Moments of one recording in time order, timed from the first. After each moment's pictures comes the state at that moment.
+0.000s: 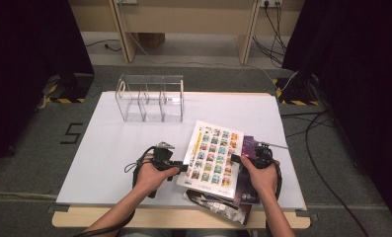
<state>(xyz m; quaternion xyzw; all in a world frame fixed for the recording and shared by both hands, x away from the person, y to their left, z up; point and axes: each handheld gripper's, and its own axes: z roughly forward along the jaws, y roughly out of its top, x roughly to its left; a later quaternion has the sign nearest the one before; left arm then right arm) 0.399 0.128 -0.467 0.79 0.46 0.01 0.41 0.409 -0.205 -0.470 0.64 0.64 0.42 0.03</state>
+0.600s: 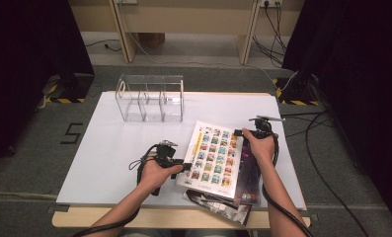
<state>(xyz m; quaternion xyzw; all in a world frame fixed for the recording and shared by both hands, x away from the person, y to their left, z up) 0.407 0.119 -0.470 0.78 0.48 0.01 0.40 0.509 -0.217 -0.464 0.66 0.63 0.40 0.04</state>
